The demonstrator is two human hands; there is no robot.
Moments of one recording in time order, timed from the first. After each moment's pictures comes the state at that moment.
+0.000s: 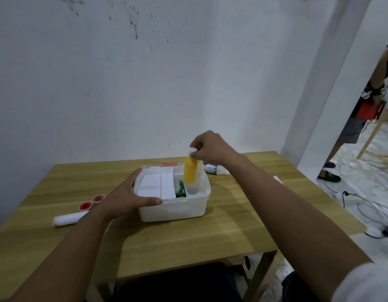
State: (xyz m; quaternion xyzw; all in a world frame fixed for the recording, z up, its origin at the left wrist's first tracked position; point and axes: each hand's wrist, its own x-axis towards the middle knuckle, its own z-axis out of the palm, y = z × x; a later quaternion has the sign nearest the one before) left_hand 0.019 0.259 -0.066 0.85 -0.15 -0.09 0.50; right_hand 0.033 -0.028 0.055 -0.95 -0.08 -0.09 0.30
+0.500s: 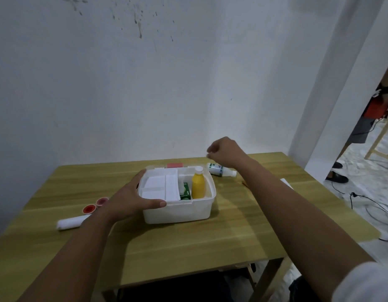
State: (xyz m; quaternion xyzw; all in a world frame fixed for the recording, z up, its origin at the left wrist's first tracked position) left_hand 0.027 0.261 -0.068 0.86 -0.15 -0.07 0.48; right_hand 0.066 -0.061 0.026 -0.95 -0.01 -0.08 0.29
